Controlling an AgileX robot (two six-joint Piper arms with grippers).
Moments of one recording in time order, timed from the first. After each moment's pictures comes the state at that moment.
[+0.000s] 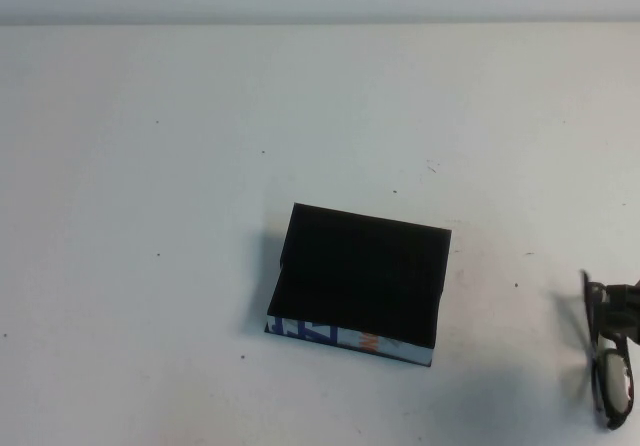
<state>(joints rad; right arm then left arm) 0.02 1.21 -0.56 0.76 0.54 -0.43 -0.05 -0.01 0.02 -0.07 0.36 0.08</state>
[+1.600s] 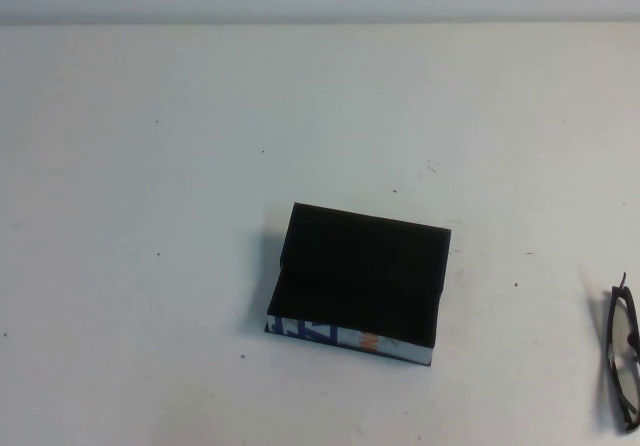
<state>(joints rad) 0.02 0.09 -0.69 0.55 0.87 -0.41 -0.05 -0.01 0.02 -0.07 0.36 0.08</state>
